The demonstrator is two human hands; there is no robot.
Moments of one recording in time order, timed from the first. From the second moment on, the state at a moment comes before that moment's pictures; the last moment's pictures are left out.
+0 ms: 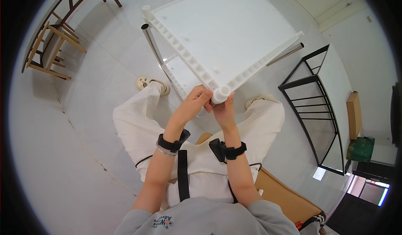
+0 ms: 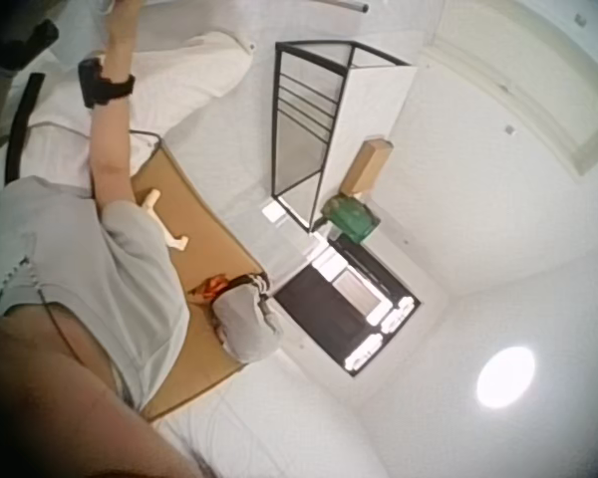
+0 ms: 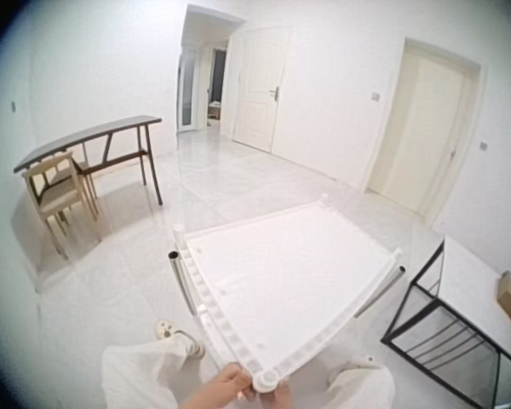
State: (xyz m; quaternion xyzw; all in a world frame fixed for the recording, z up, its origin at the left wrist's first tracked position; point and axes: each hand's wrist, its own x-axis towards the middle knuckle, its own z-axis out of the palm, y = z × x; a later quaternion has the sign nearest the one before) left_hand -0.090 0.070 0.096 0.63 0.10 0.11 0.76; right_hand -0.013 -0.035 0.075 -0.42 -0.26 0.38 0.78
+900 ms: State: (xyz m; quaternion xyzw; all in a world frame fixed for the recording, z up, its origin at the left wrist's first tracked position) left_hand -0.101 0.068 0.099 0.61 0.15 0.04 0.78; right_hand -0.016 -0.040 0.081 -0.41 -0.25 0.38 0.79
